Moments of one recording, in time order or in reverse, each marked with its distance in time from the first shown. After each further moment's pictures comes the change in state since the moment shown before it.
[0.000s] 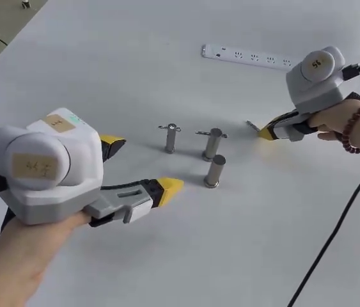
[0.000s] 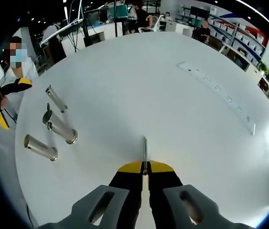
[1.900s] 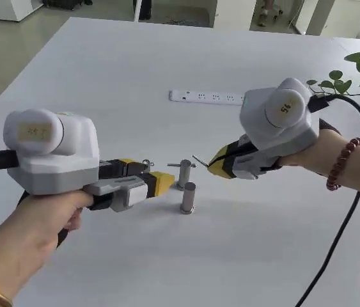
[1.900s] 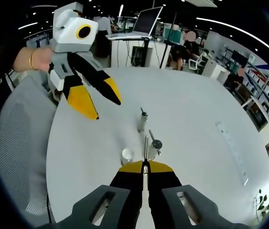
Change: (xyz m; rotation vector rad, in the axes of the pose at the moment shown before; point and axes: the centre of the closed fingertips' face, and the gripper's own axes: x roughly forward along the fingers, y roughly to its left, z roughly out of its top) left arm 0.016 -0.041 0.046 -0.136 0.017 -0.218; right arm -0.092 0.138 0.040 -0.406 -0.201 0.124
